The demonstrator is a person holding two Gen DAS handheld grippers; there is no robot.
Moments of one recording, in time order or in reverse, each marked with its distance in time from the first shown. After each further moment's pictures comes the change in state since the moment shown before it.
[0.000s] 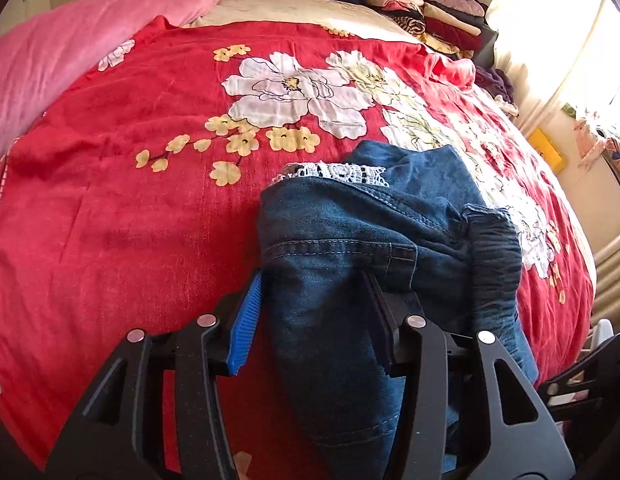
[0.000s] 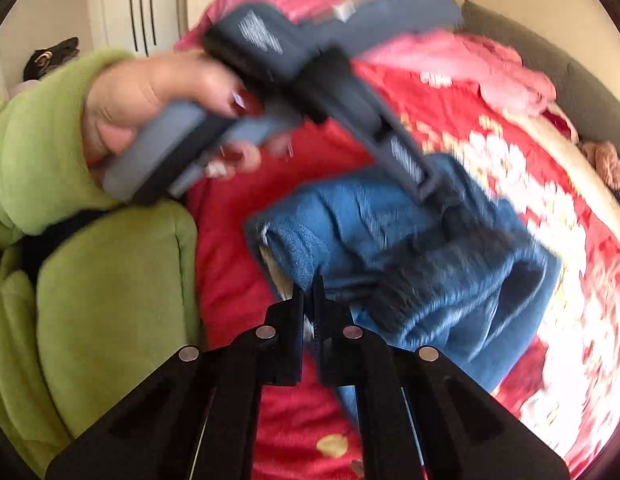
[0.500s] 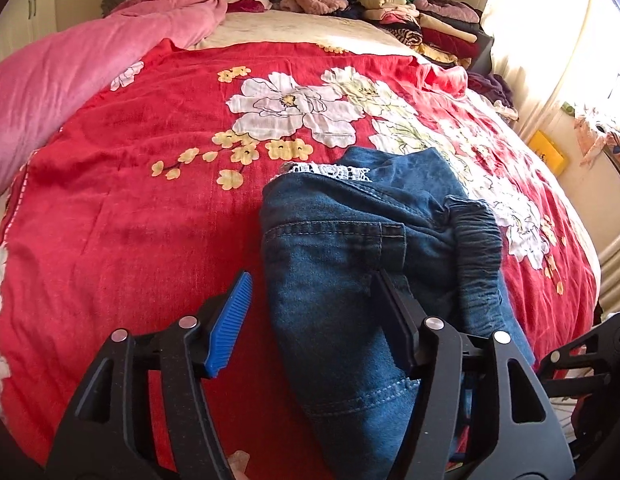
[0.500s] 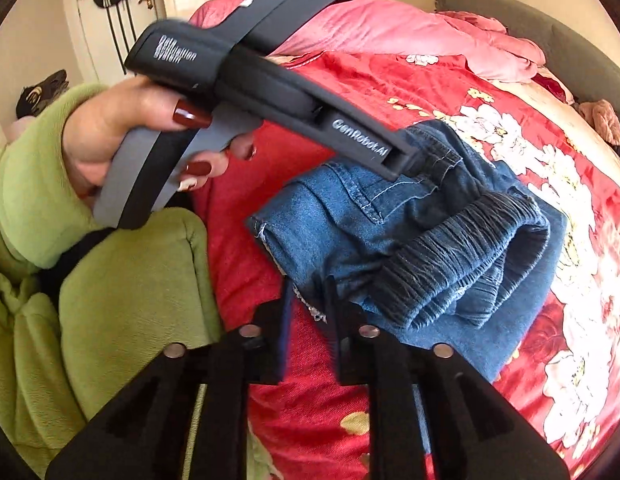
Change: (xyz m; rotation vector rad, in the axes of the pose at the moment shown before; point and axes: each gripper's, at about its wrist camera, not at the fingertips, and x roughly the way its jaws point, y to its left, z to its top) left arm -0.024 -0.013 -0.013 0.031 -0.068 0.040; right arm -0.016 -0.014 0.005 0.106 -0.037 0.041
